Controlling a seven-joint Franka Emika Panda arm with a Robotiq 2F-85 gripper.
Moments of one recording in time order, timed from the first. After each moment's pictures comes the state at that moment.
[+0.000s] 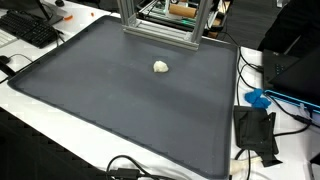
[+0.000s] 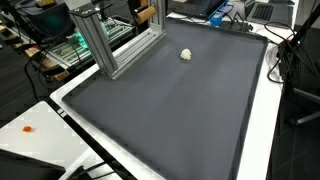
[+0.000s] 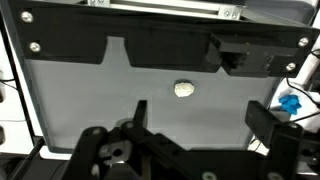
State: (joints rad) arm 0.05 -0.92 0.05 -2.53 0.07 1.81 -0.08
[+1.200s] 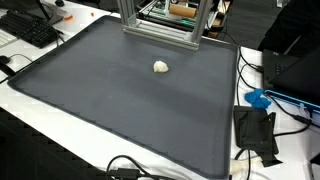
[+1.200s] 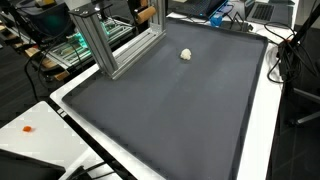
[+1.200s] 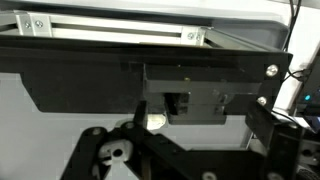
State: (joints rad) arm 0.16 -0.83 0.16 -2.66 0.19 1.94 0.07
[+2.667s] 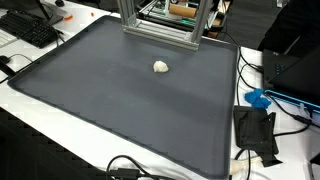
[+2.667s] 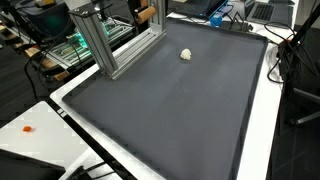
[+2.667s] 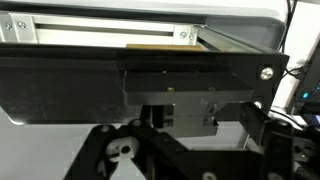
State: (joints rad) arm 0.19 -0.83 0.18 -2.71 0.22 2.01 0.10
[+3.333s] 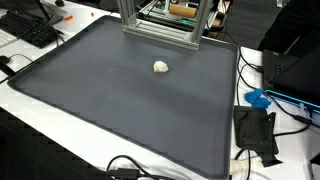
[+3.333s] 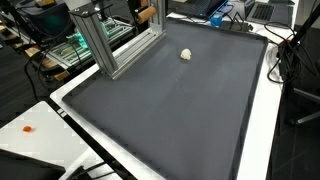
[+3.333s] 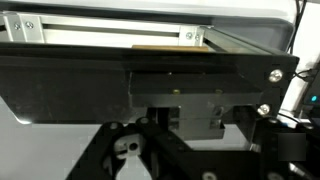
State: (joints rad) arm 0.18 -0.82 0.19 -2.71 0.20 2.01 0.11
